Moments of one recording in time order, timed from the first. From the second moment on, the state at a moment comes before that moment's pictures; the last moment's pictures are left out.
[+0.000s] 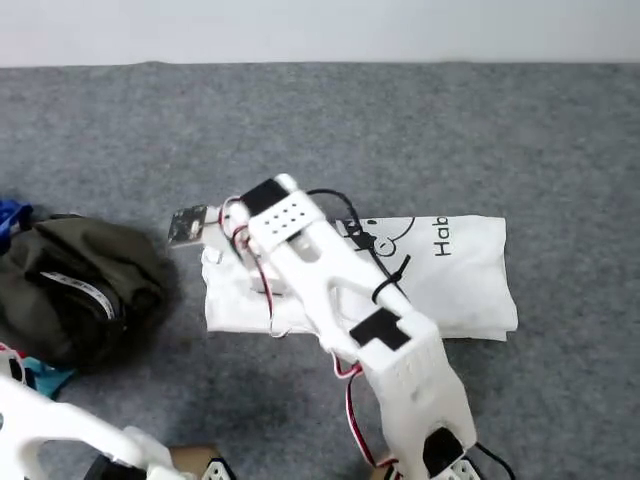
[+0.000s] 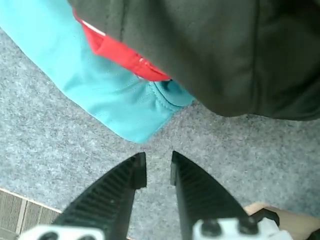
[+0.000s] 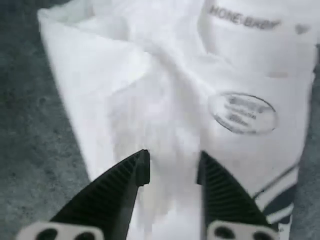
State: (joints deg) left arm -68.3 -28.6 38.5 84.7 -34.8; right arm -40.0 35.3 -26.5 88.4 44.7
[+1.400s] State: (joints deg) left arm -68.3 -28.6 38.5 84.7 -34.8; right arm -37.4 46.7 -39.7 96.8 36.9
